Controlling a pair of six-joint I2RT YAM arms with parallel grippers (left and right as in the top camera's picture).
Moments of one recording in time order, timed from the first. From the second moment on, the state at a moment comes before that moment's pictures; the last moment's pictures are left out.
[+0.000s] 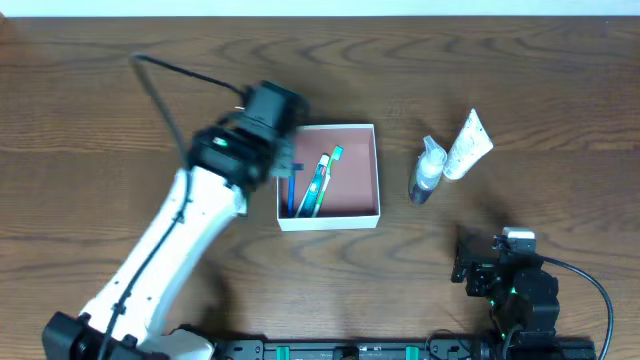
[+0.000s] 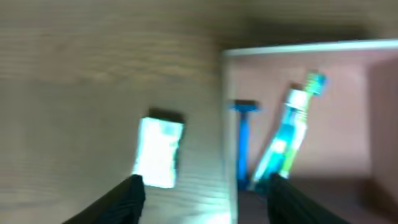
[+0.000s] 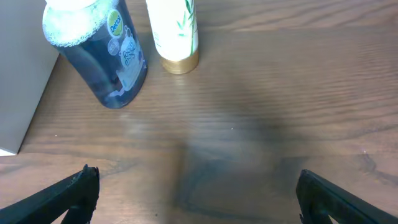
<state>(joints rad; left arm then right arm) -0.42 1.48 1.35 -1.02 -0.23 -0.37 0.04 0.02 0.17 -0.73 0.03 0.11</state>
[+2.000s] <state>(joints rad) -0.24 1.63 1.51 -1.22 0.07 -0.19 0.04 0.02 0.17 -0.73 0.03 0.11</state>
